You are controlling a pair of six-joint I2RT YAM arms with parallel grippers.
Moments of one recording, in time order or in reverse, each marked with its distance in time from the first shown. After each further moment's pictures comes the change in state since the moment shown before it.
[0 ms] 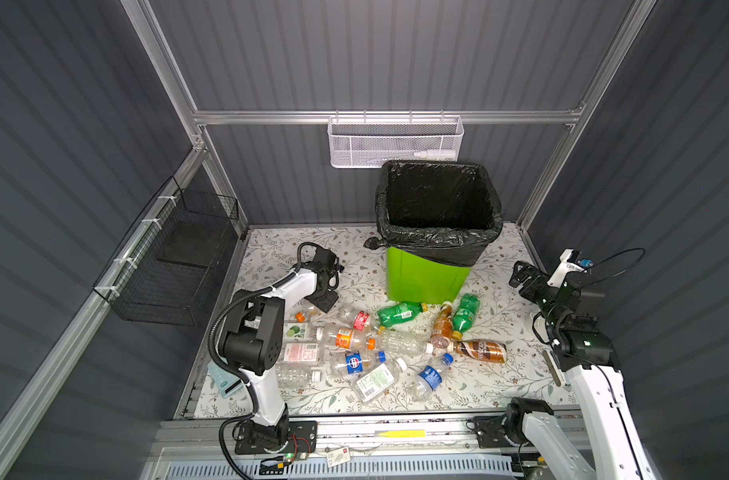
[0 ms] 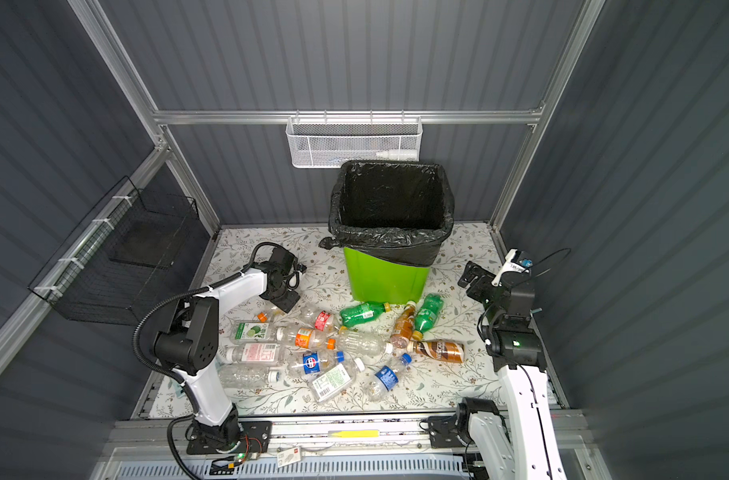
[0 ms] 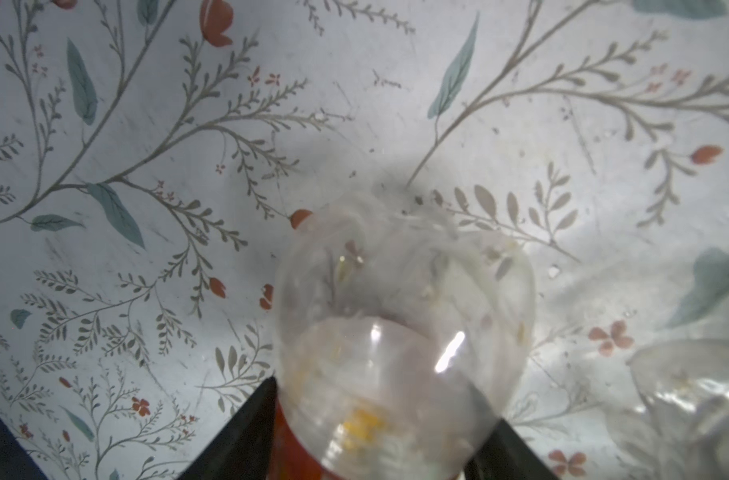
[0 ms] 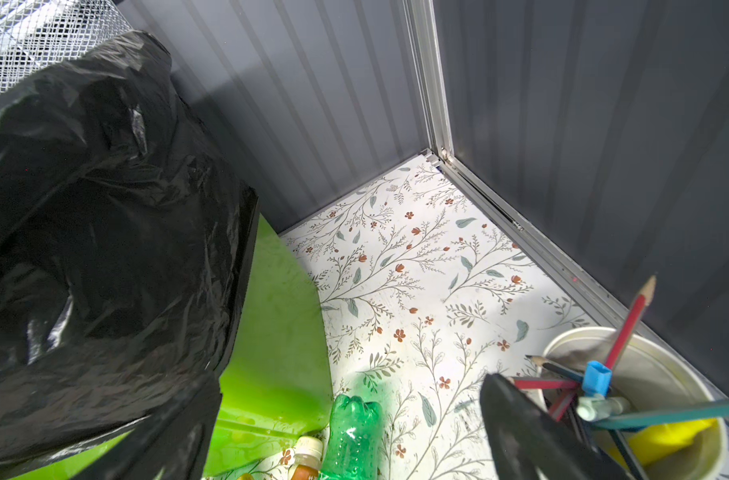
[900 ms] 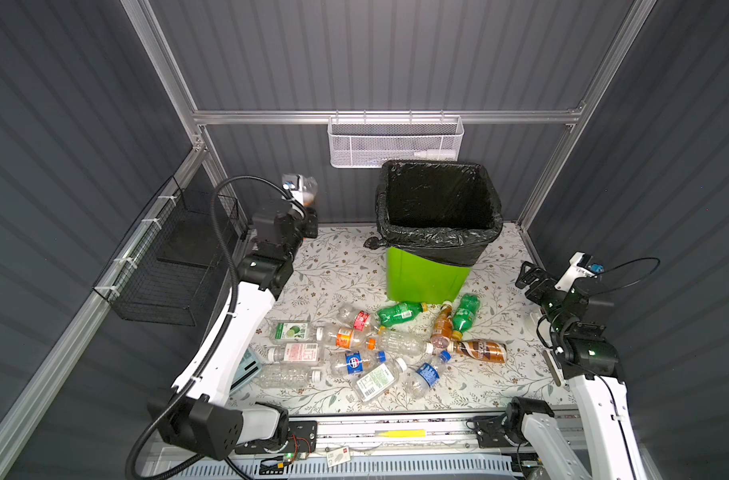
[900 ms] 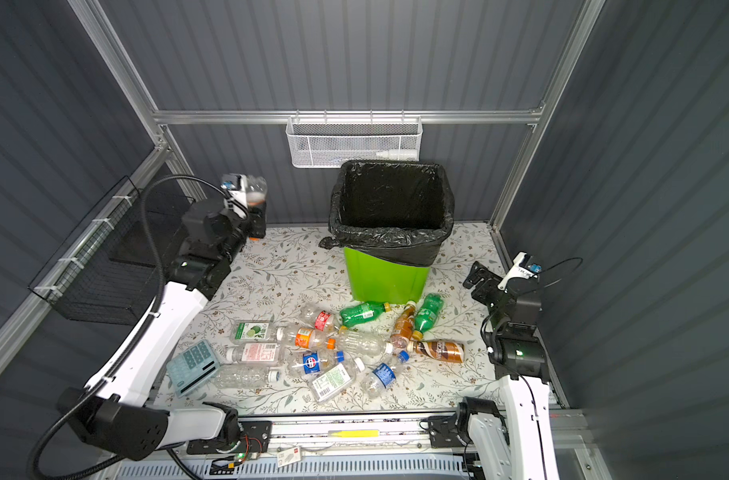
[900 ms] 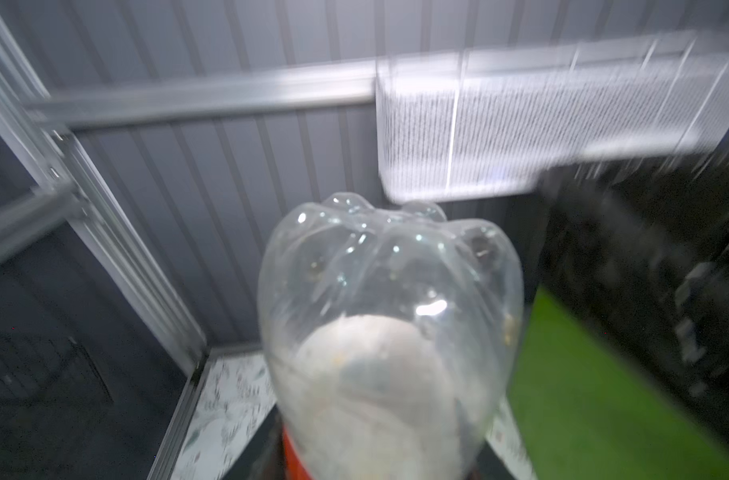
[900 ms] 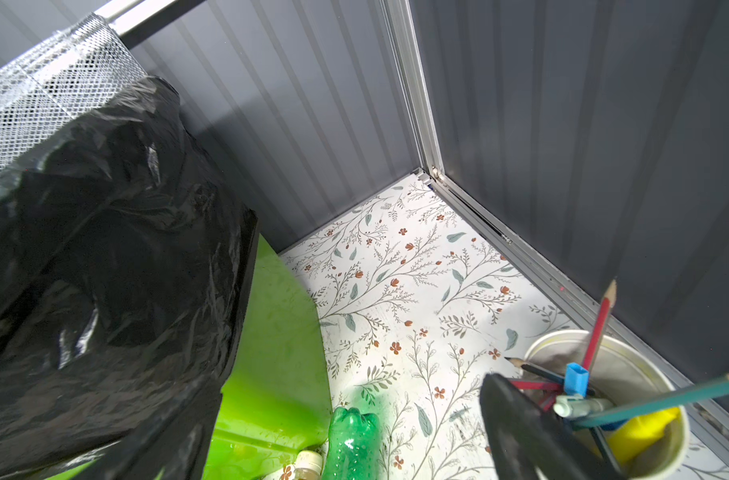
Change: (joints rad) left arm 0.011 -0.546 0.213 0.499 0.003 -0.325; right arm -0.032 -0.062 -0.008 0.005 0.002 0.015
